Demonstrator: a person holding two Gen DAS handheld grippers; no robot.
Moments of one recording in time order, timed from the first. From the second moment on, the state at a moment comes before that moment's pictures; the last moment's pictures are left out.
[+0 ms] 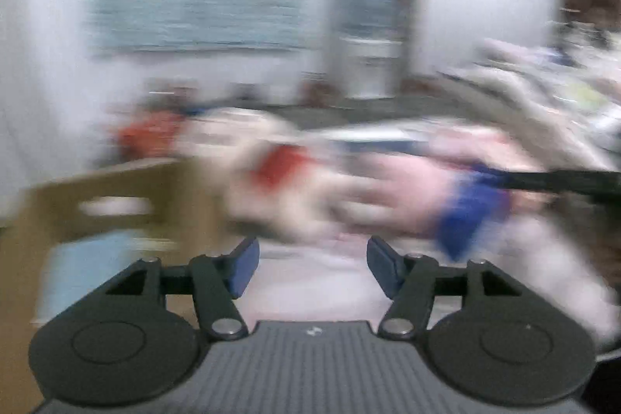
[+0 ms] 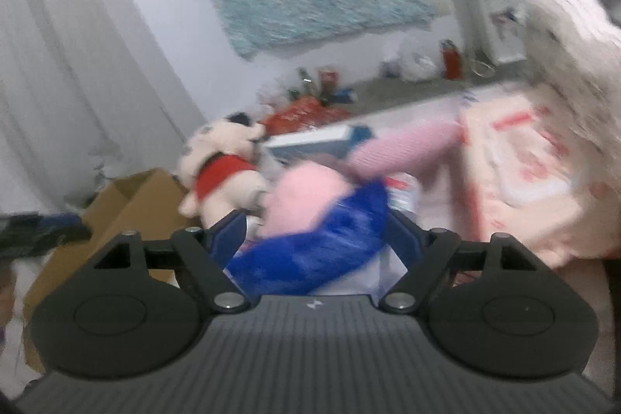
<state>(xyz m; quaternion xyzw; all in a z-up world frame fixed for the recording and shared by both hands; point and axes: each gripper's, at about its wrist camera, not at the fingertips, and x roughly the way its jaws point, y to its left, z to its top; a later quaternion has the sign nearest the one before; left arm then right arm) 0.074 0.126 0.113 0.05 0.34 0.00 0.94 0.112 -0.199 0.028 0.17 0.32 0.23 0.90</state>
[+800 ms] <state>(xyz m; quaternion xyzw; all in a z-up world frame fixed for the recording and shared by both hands) 0.124 0.028 -0.005 -0.01 0.38 -0.14 0.92 0.154 -0.202 -0.018 0.23 0.37 0.25 0.86</state>
